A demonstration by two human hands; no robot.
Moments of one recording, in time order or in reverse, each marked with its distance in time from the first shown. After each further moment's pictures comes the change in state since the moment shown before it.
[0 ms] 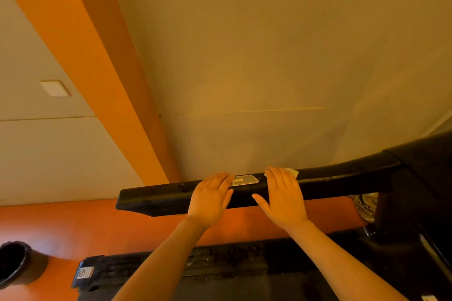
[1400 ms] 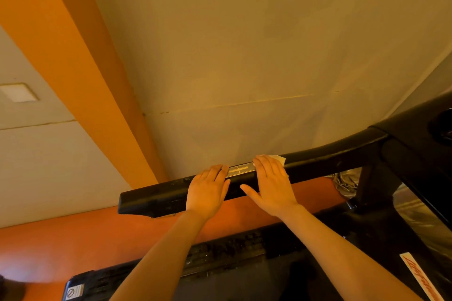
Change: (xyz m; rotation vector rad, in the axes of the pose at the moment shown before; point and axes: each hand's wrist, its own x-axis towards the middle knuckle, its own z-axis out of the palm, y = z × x) left_hand -0.010 -0.029 -0.002 0.051 0.025 0.048; right_hand -0.006 -0.053 -0.007 0.018 -0.101 0.040
